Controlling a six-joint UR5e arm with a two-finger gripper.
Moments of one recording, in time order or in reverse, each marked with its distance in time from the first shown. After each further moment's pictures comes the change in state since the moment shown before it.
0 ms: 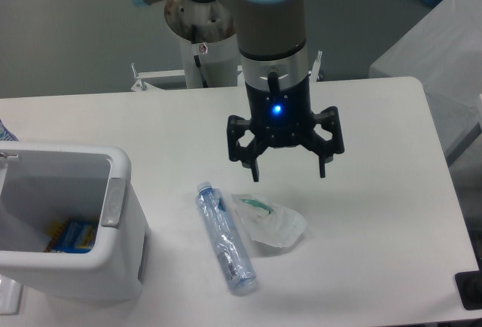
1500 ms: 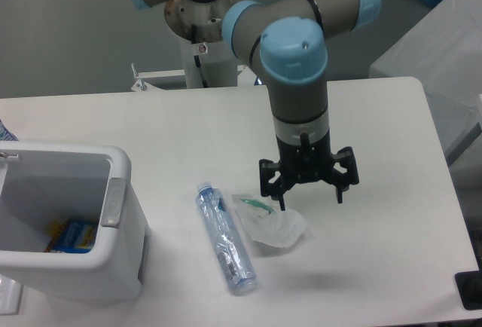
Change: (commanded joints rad) arm 0.026 -0.115 -0.204 0.244 -0.017 -0.113
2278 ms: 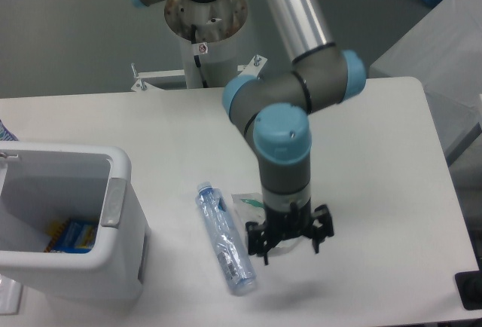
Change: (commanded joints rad) arm -0.057 -0.203 0.029 0.157 -0.098 -0.149
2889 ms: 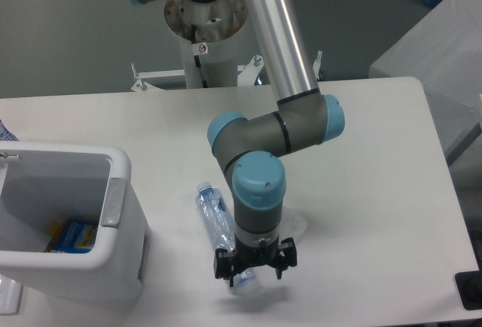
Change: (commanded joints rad) arm -0.060 -0.083 0.008 0.006 -0.002 -0.055
